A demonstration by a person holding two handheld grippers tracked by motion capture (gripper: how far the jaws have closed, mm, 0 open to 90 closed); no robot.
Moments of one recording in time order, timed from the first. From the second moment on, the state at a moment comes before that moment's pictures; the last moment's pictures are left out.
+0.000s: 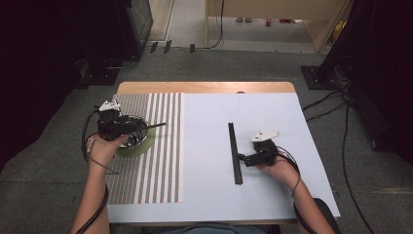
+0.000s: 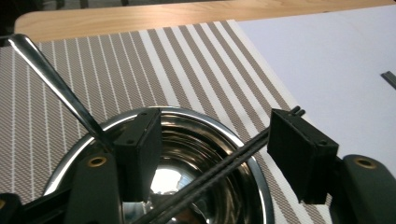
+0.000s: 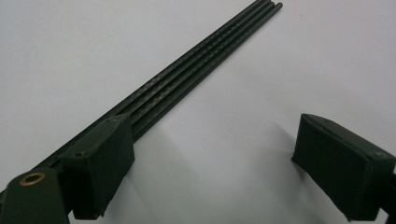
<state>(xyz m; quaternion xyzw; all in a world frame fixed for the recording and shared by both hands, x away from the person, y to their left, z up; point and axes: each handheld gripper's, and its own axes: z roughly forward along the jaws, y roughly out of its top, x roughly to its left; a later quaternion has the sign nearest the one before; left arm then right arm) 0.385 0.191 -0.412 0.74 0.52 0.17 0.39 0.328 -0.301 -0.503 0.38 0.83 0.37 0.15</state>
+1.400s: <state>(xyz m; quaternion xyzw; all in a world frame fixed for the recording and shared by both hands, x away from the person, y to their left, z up) 0.365 0.123 -0.410 0.78 0.46 0.14 0.41 0.328 -0.301 -0.503 0.38 0.83 0.37 0.15</state>
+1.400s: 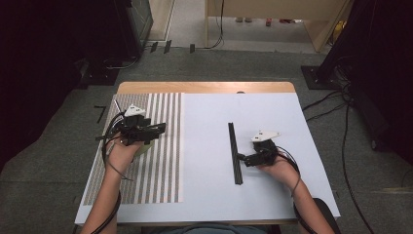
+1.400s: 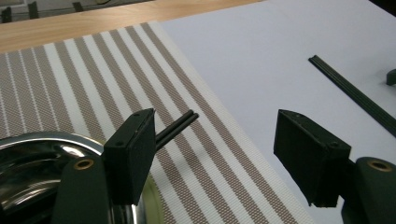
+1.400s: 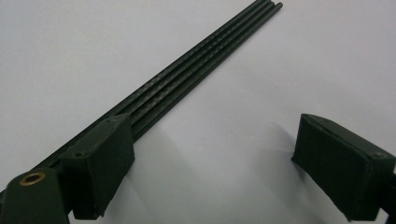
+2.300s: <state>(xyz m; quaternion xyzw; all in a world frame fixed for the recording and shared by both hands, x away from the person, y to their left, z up) 0.350 0.079 -0.419 0.81 0.40 0.12 0.41 0.328 -0.301 -0.503 0.38 0.83 0.37 0.15</state>
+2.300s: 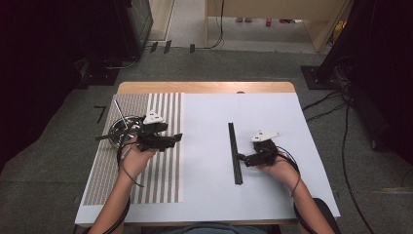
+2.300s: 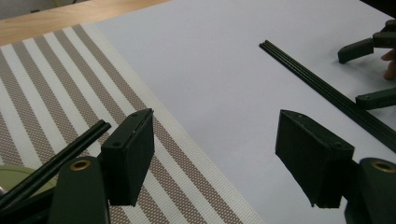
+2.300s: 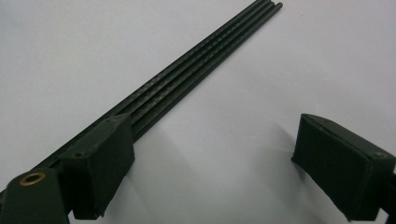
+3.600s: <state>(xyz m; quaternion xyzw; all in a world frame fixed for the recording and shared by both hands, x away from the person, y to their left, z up) 0.338 0.019 -0.471 0.85 0.31 0.13 0.41 0.328 -0.301 -0.503 0.38 0.83 0.37 0.15</state>
